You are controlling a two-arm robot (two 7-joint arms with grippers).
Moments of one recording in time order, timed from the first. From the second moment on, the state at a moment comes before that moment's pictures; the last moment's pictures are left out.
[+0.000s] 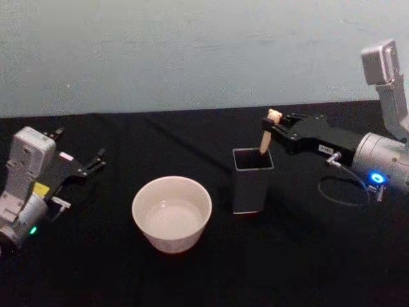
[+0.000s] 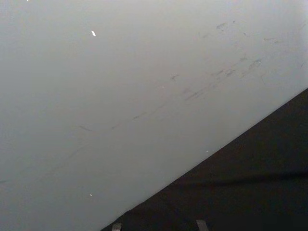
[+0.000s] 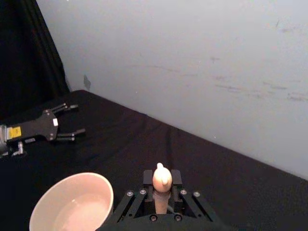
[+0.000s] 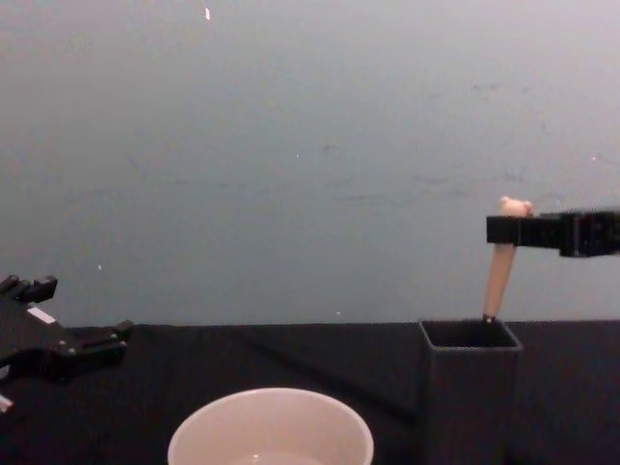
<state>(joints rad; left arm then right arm) -0.20 0.60 0.45 -1.41 -0.25 -0.12 0.03 0.34 0.66 -0.45 -1.65 0.74 0.30 0.37</state>
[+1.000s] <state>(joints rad) -0.20 0.60 0.45 -1.41 -0.25 -0.12 0.03 0.32 0.63 -0.46 -1.61 0.66 0.33 0.37</state>
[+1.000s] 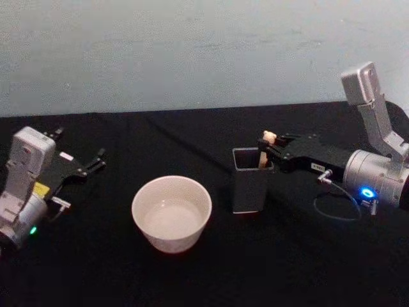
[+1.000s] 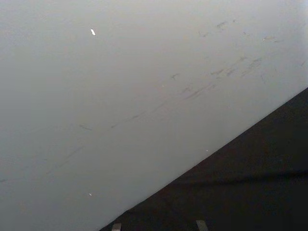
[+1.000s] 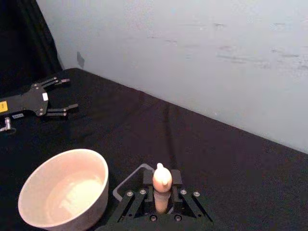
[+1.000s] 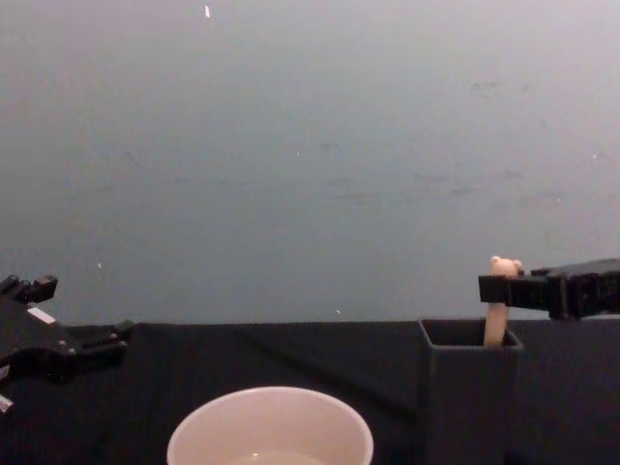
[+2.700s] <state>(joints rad) -0.20 0.60 0.45 -1.41 -0.25 -0.12 0.03 0.32 0.62 -0.46 -1.60 0.65 0.33 0.38</state>
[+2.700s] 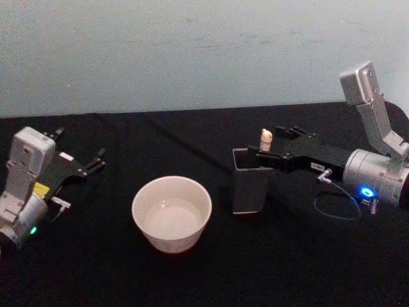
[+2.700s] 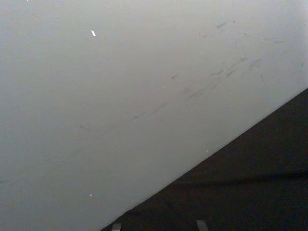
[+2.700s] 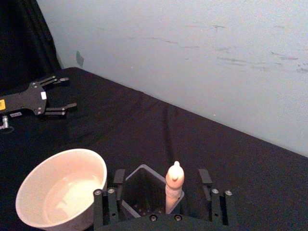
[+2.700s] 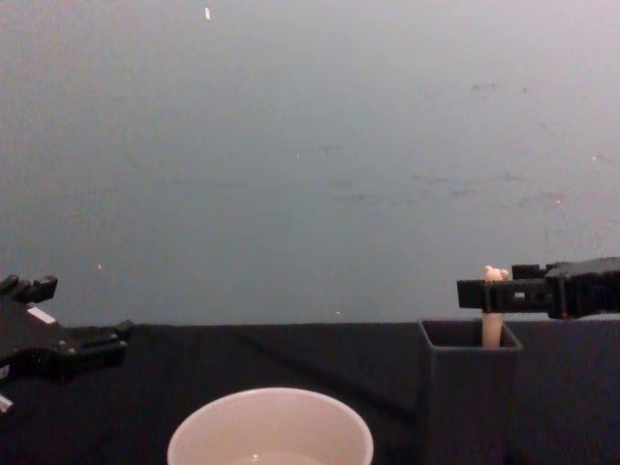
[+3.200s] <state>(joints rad) -0.20 0.60 0.45 -1.41 -0.25 -0.12 0.03 0.24 0.51 -0.37 -1.65 0.53 0.09 0.16</state>
